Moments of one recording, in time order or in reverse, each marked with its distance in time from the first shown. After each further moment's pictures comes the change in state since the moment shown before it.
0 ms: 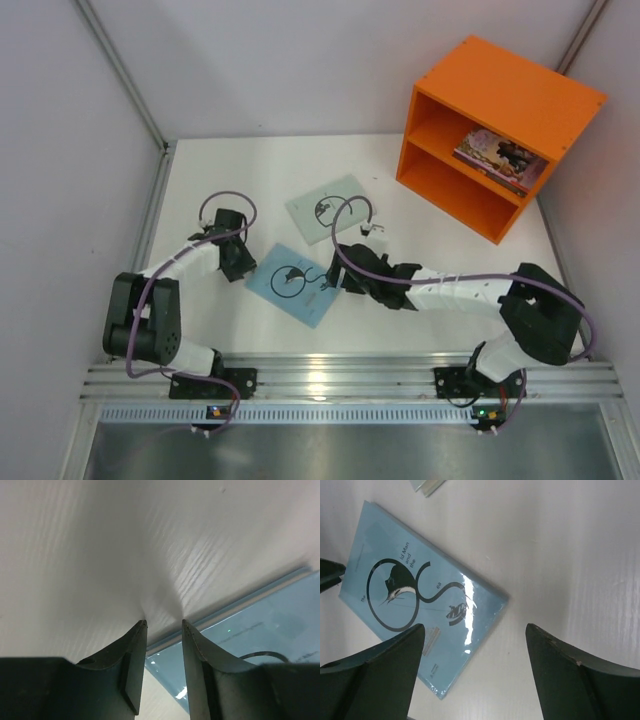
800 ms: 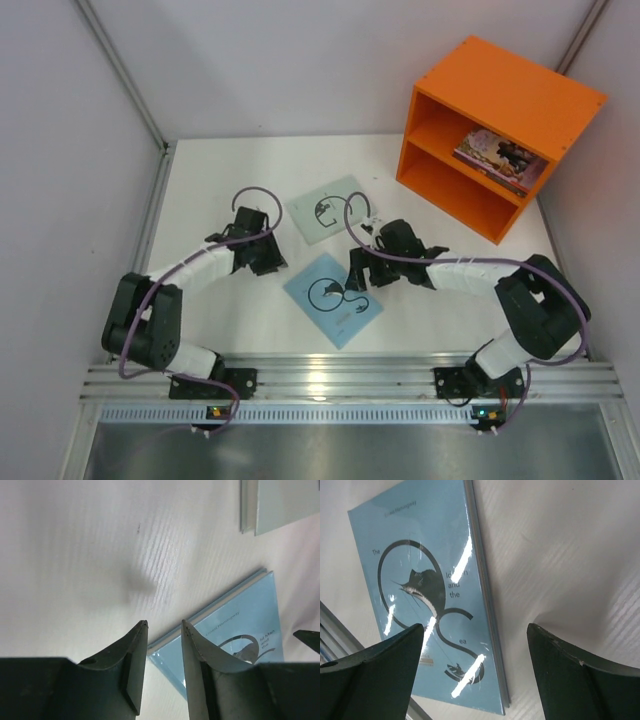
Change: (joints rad) left arm -0.178 0.025 0.003 0.136 0.237 0.003; right arm -0.351 0.043 -0.064 0.076 -0.697 -0.634
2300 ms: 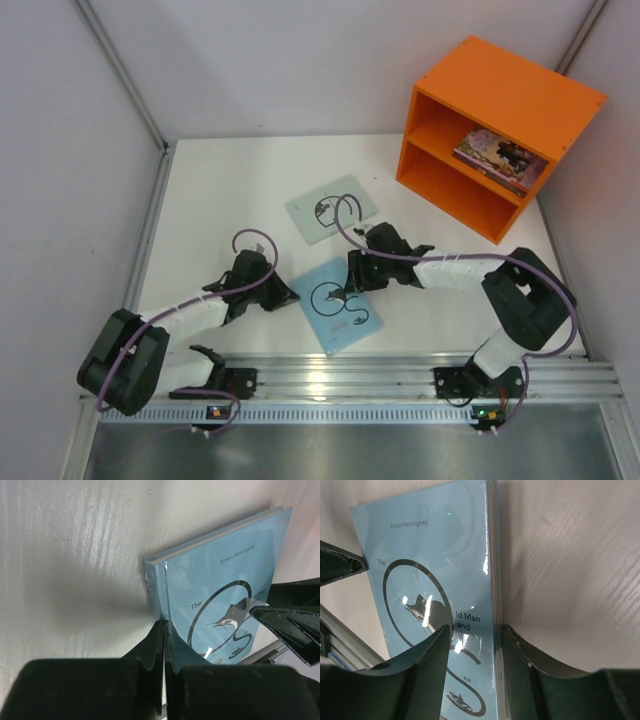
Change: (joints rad) left arm -0.132 -0.263 -0.428 0.343 0.129 -0.307; right arm 0.081 0.077 0.071 -0.068 0.042 0.135
